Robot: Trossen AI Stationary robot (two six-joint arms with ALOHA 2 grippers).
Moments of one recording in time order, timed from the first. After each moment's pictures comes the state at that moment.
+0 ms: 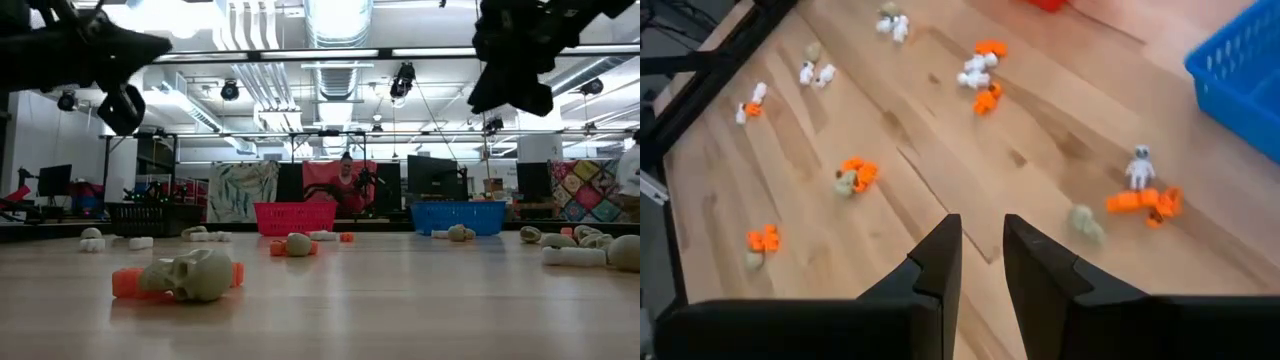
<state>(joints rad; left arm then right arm) -0.21 0.46 0.02 0.61 -0.26 -0.60 -0.14 0.88 0.74 -0.59 0.00 0.67</state>
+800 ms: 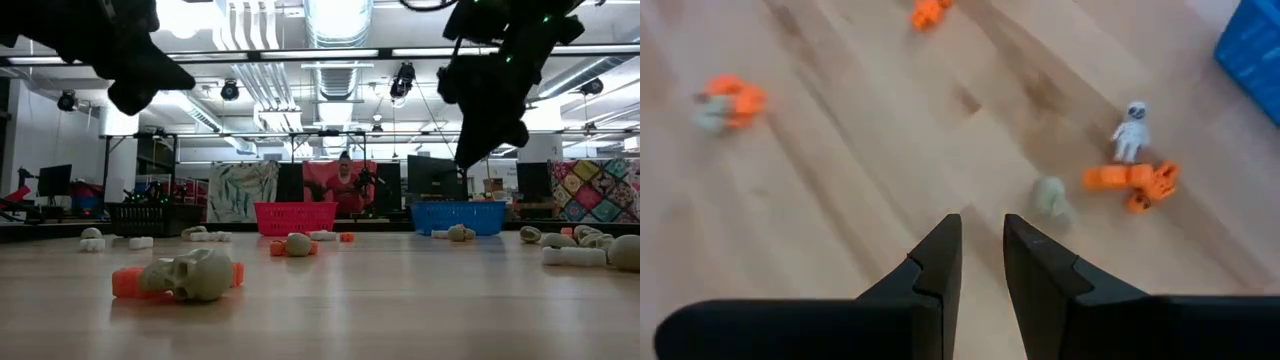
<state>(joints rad) -0.21 0.73 0.45 -0.13 -0.34 -0.41 -0.14 1.23 0.76 -0.56 0.04 0.55</state>
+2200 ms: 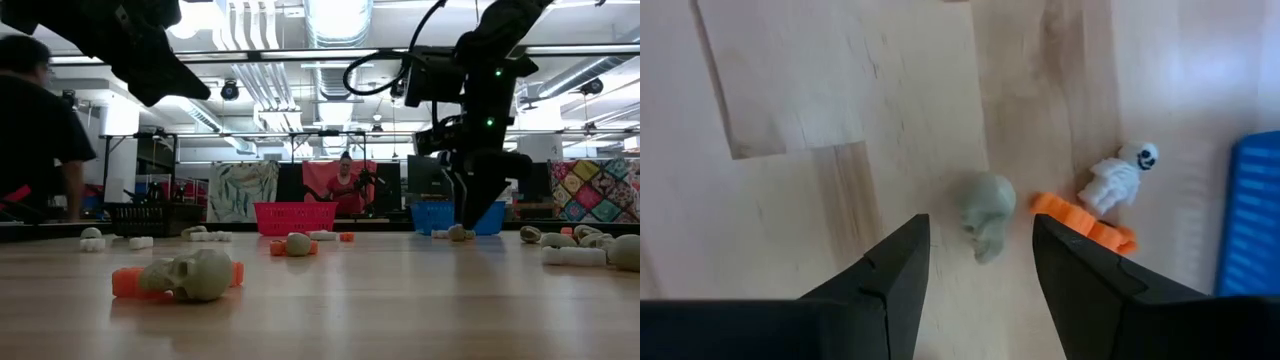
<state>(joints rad) -0.21 0.90 0.54 -0.16 -0.36 -0.28 -0.15 1.59 0.86 -0.62 0.16 -0.06</state>
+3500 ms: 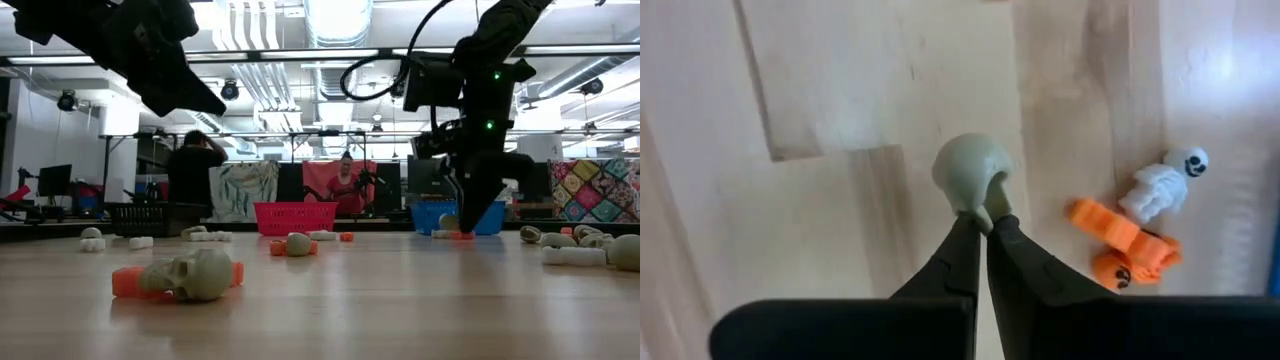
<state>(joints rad) -0.21 1.04 0.54 -0.04 -0.36 -0.27 -0.15 1.60 0.86 -0.61 0.10 -0.05</state>
